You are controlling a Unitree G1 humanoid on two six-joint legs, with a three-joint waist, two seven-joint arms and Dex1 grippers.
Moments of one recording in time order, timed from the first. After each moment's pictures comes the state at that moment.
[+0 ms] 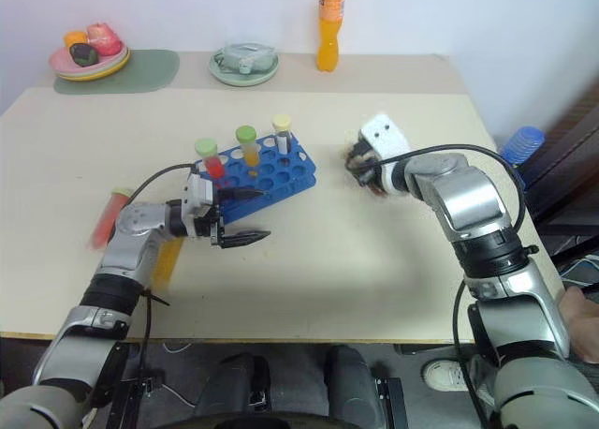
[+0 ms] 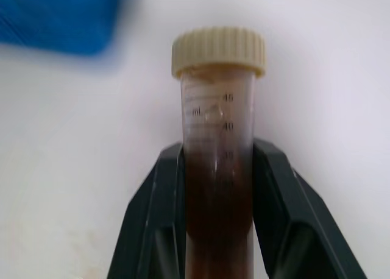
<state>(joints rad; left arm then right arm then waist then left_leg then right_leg) -0.54 0.43 -0.06 0.44 -0.30 -0.16 -1.29 -0.79 -0.60 0.15 -0.02 0.29 0.89 0.55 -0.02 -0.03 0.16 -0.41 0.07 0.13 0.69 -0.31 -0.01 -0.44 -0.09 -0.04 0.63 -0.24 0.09</state>
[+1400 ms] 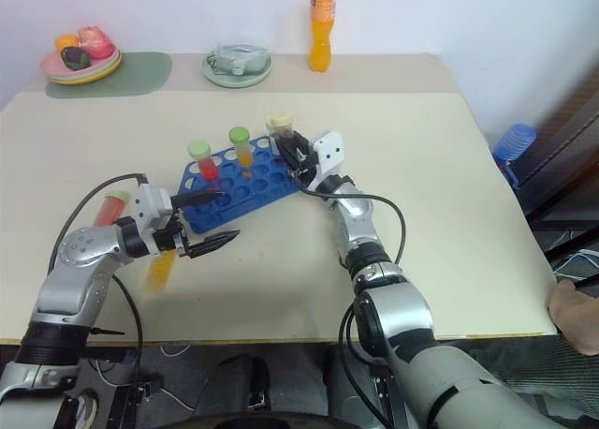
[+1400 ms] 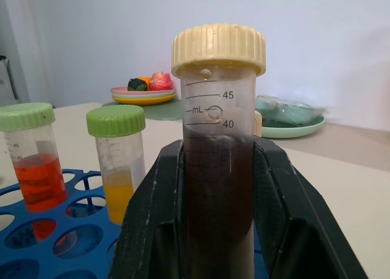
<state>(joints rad) -0.23 0.59 0.06 -0.02 -0.38 0.06 -1.04 -0.90 0.00 -0.06 1.09 0.19 -0.58 0.63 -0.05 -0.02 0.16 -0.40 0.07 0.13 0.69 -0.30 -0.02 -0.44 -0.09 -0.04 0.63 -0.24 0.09</state>
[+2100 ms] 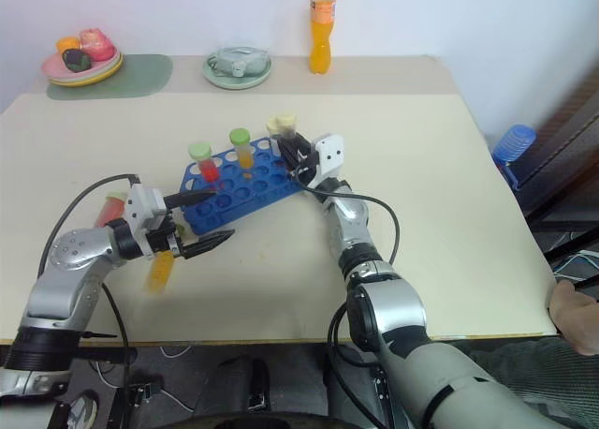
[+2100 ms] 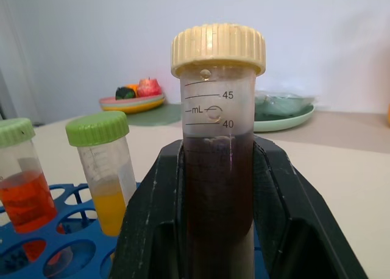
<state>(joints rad) -0.20 0.62 0.07 -0.05 -0.40 0.09 -1.02 -0.91 0.04 -0.15 1.18 0.18 -0.65 0.62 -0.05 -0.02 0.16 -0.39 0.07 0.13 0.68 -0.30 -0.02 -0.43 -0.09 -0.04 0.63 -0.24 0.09</state>
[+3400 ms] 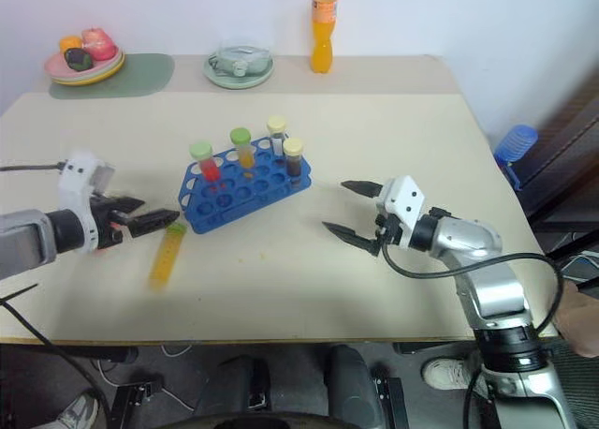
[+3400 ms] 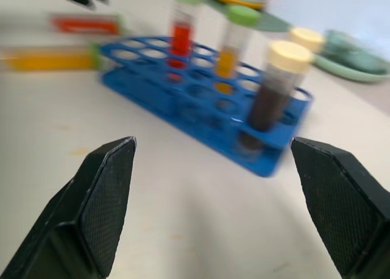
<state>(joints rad) -0.31 0.83 0.42 -0.43 -0.89 1.51 -0.36 -0.23 -0.64 -0.03 -0.26 0.40 0.24 0.98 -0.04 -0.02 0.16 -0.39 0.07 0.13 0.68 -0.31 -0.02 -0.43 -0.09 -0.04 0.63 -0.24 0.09</state>
